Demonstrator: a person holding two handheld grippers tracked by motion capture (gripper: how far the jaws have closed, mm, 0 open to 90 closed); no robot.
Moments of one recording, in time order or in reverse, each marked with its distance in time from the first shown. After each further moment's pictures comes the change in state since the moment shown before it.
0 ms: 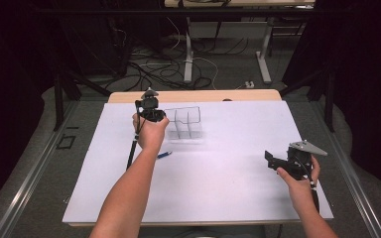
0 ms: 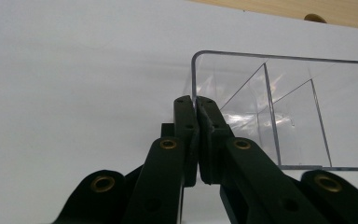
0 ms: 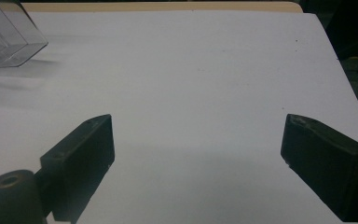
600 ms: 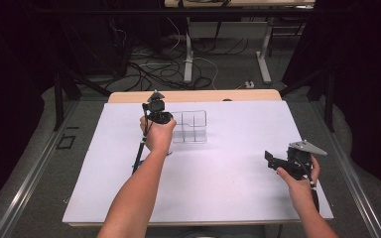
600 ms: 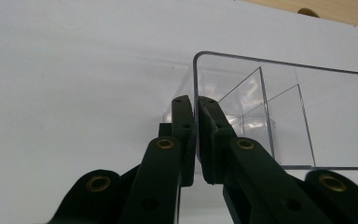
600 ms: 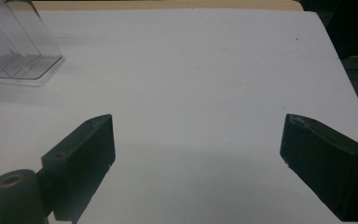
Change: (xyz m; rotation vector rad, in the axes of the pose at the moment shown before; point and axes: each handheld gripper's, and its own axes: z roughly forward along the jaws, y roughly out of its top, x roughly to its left) left arm -0.018 -0.009 0.010 0.015 -0.009 -0.039; right arm -0.001 -0.001 0.001 0.000 0.003 0.003
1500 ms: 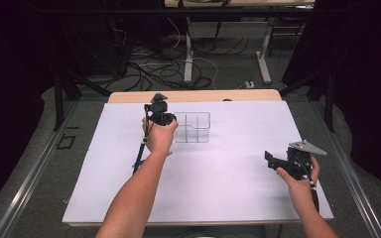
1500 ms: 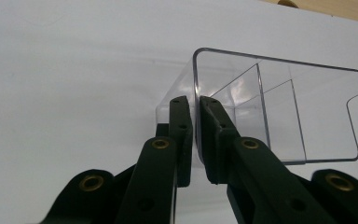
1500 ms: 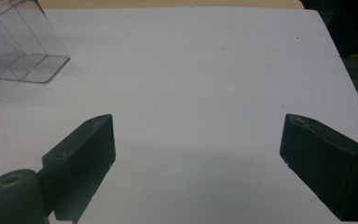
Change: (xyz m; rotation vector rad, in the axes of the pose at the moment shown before) left arm 0.000 -0.002 0.003 0.009 -0.071 0.027; right arm 0.000 -0.001 0.001 0.005 -0.001 0.008
